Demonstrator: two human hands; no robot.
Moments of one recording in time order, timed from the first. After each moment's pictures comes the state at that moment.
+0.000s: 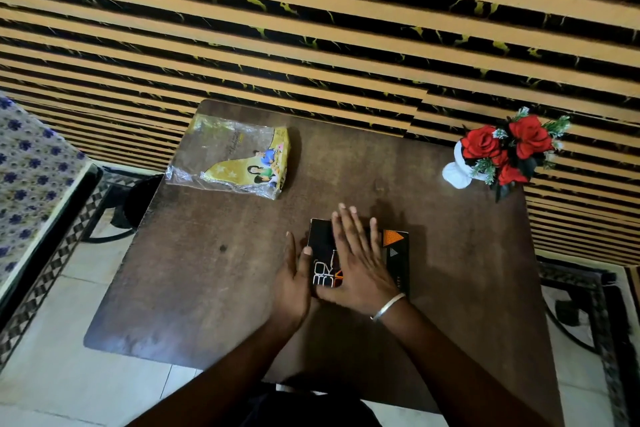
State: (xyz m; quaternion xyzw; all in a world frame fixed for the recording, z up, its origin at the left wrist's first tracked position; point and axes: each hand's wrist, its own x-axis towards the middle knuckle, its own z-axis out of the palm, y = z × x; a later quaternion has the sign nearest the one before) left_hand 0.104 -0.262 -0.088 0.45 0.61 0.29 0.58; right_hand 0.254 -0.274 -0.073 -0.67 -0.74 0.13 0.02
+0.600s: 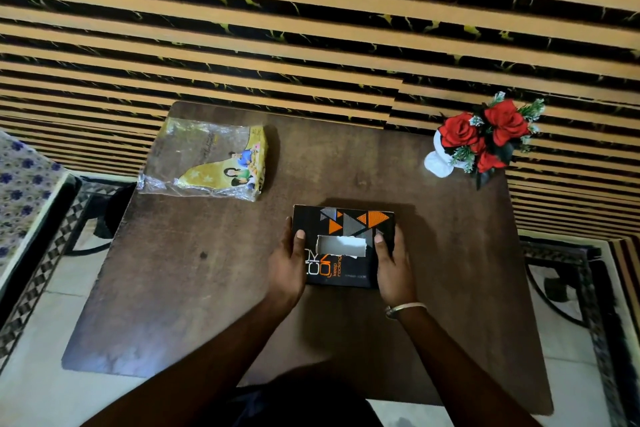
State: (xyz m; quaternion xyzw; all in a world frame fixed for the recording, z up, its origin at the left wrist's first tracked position) left_hand 0.129 -0.236 -0.102 0.49 0.59 0.26 0.58; right_hand 0.303 -0.297 -0.082 -0.82 -0.27 0.34 0.37
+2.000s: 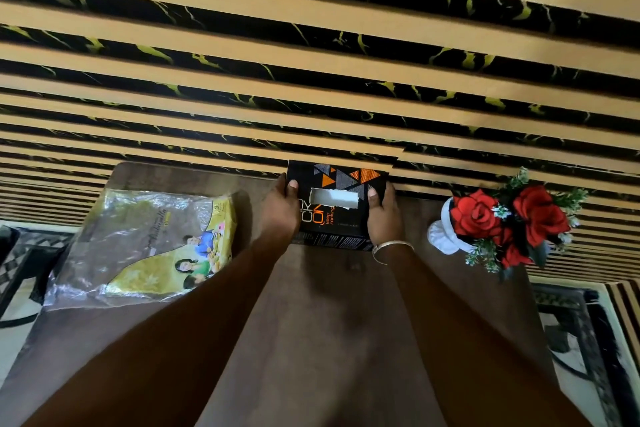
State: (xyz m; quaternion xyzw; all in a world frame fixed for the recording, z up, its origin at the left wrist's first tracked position) left_hand 0.244 0.032 -0.108 0.52 0.59 0.28 0.55; right_hand 0.405 -0.036 -0.099 -0.82 -0.28 0.30 0.39
